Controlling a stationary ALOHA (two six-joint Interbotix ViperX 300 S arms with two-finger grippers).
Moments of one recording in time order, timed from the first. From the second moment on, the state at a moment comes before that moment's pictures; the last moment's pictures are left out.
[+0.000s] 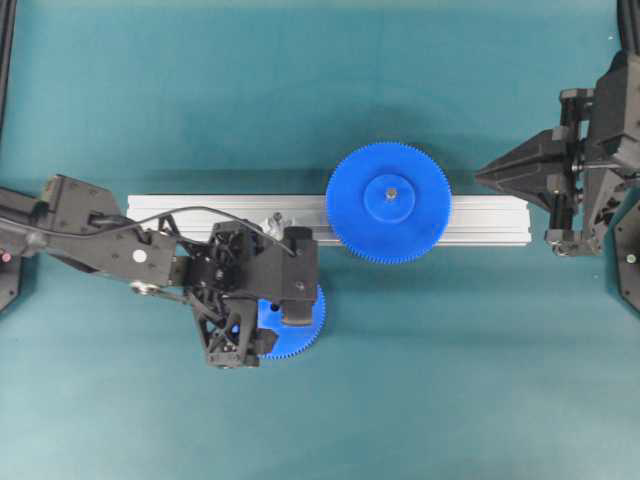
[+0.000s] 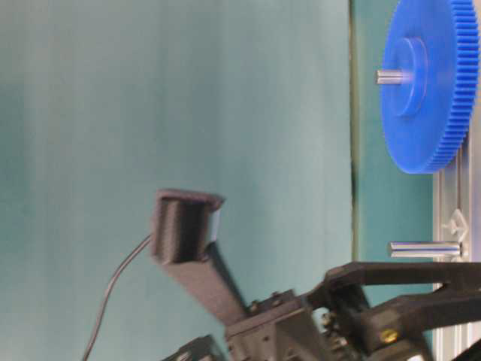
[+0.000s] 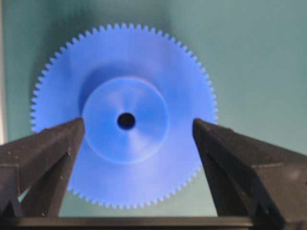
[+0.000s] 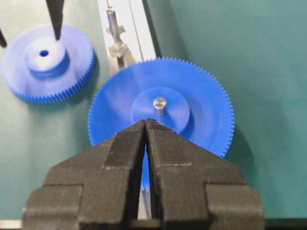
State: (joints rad) left arm -0.15 0.08 0.54 0.02 0.34 -0.15; right arm -0.16 -0.75 1.06 0.02 0.20 0.07
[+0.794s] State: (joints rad) left arm -0.15 0.15 0.48 0.02 0.40 -0.15; right arm -0.16 -0.76 1.09 0.03 0.13 0.07
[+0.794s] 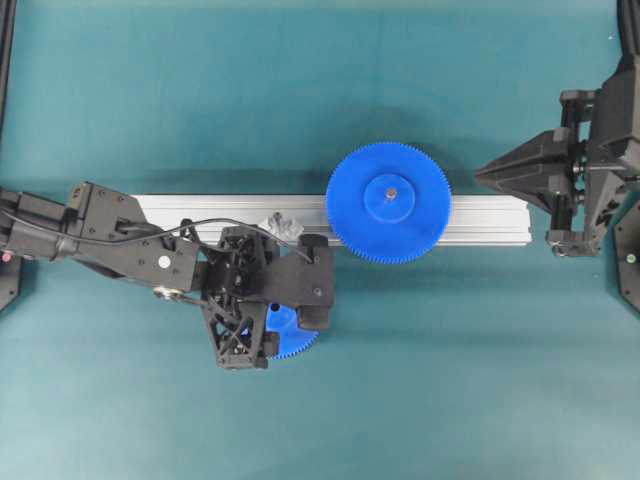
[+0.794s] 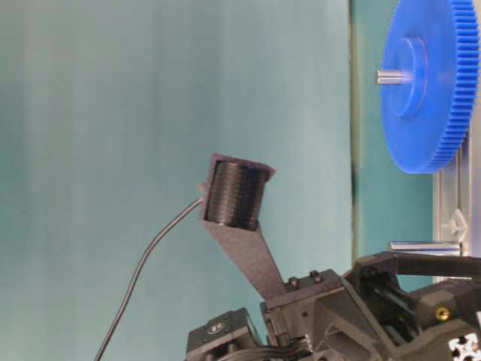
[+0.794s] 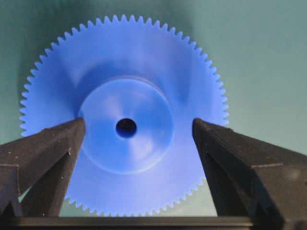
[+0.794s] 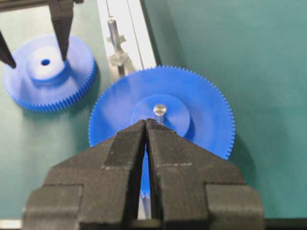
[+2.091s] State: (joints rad) left arm -0.14 0.19 0.48 0.02 0.47 -0.14; right arm -0.14 -0.86 1.14 0.03 0.14 0.09
